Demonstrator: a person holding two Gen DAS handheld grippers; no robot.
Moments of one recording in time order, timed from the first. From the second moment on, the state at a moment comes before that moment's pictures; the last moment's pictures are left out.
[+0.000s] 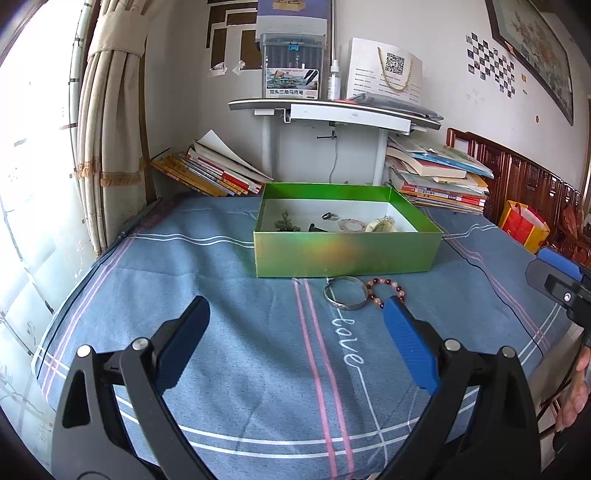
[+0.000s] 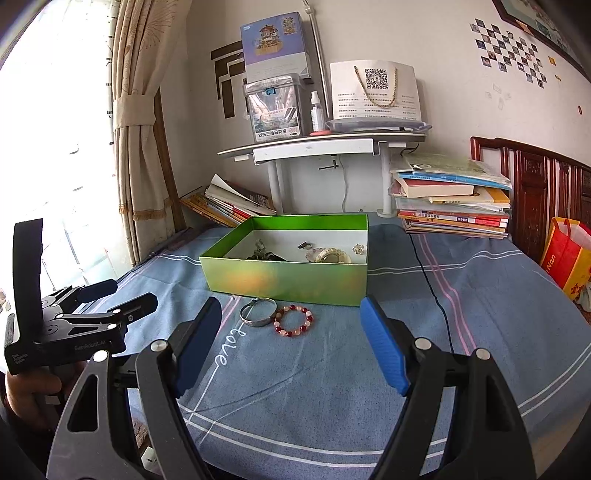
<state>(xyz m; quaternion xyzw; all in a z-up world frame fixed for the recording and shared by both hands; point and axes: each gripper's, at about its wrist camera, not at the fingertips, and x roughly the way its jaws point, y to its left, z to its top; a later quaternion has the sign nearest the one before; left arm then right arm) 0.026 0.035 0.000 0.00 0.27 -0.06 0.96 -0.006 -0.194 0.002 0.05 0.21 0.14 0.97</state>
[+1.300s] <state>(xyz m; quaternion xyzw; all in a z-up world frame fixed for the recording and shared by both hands) 0.077 0.042 -0.024 -0.01 0.31 -0.06 0.95 0.134 -0.131 -0.068 -0.05 0.38 0.20 0.90</state>
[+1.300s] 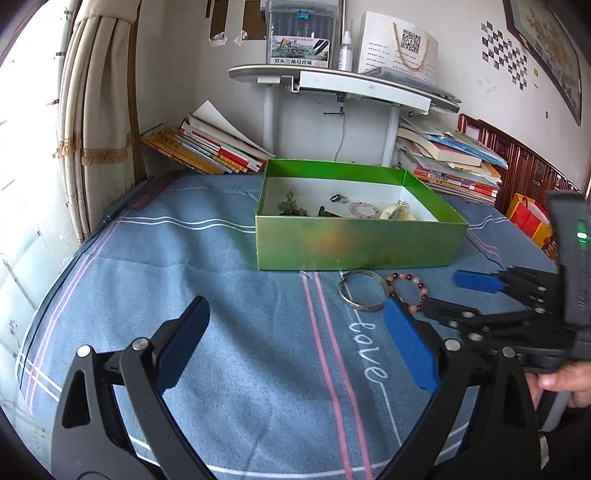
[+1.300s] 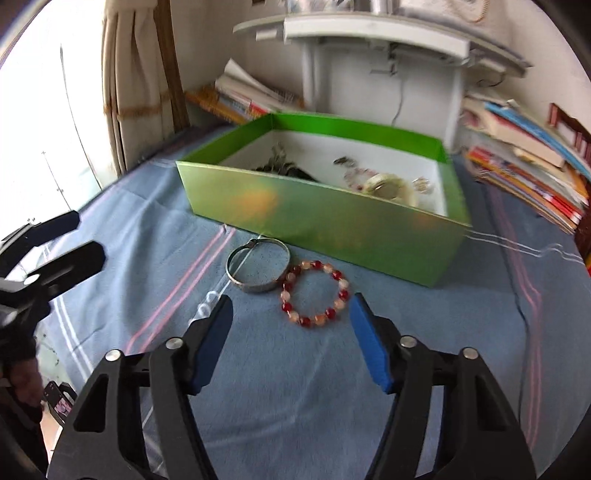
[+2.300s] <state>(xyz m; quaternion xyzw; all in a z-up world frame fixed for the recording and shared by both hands) 0.175 -0.057 -0.084 0.07 0.44 -0.17 0.88 0.114 -0.201 -0.047 0.03 0.37 0.20 0.91</state>
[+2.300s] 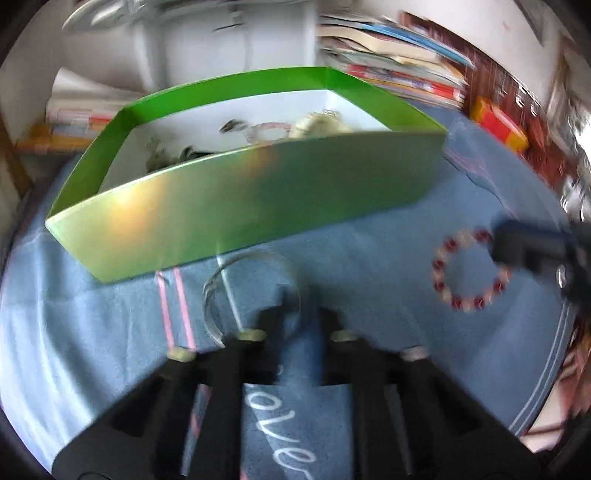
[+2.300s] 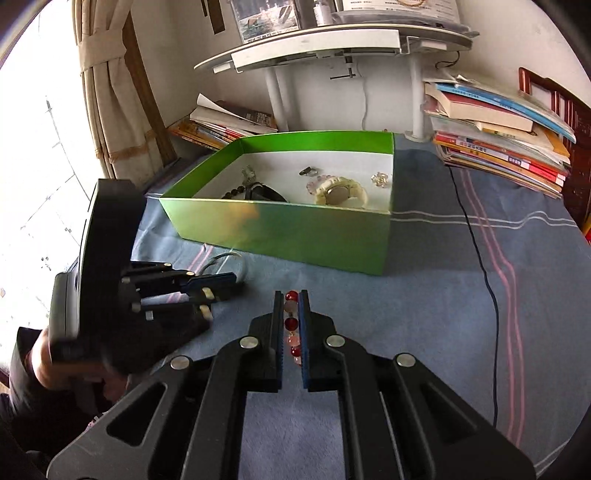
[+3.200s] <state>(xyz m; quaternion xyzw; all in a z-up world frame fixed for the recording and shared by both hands) 0.042 0.009 0.010 0.00 0.32 -0.14 0.94 0.030 -0.193 0.007 0.04 0.28 0.21 0.94</state>
